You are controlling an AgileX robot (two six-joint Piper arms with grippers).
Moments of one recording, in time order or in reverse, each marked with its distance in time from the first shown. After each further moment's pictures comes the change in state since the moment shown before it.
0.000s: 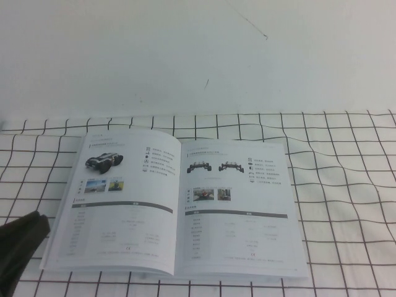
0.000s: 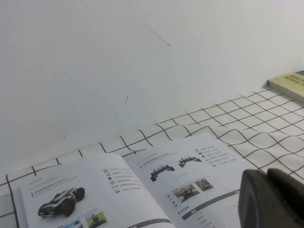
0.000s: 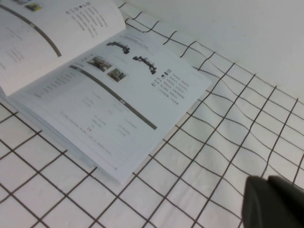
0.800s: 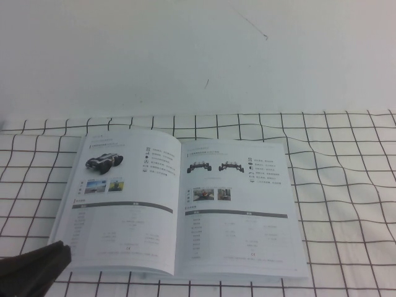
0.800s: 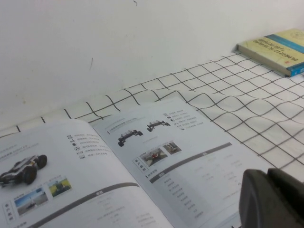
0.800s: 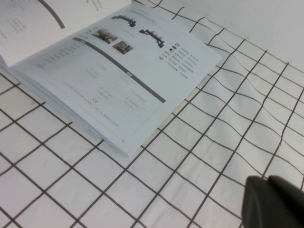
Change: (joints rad) right arm 0.000 -0.111 0.143 0.001 -0.011 0.004; left arm 0.000 -0.010 0.022 -0.007 0.125 -0.004
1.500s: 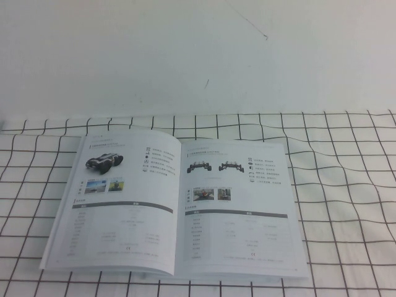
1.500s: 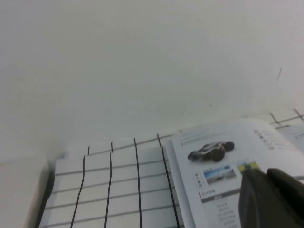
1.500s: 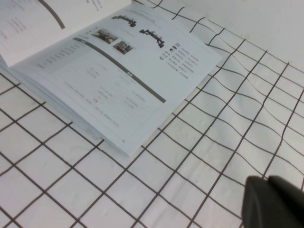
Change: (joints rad) right arm 0.000 -0.002 0.001 0.000 0.000 0.000; left arm 0.119 -0.300 0.441 0.698 -0.523 -0.550
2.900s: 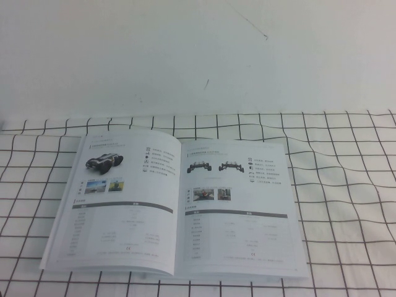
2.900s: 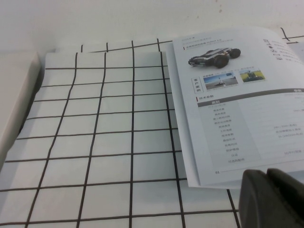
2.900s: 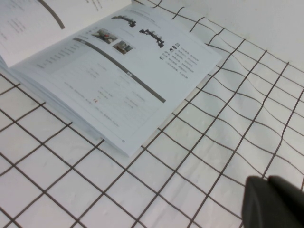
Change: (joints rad) right arm 0.000 0.000 0.002 0.000 0.000 0.002; left arm 0.065 -0.058 -0.003 0.062 0.338 -0.160
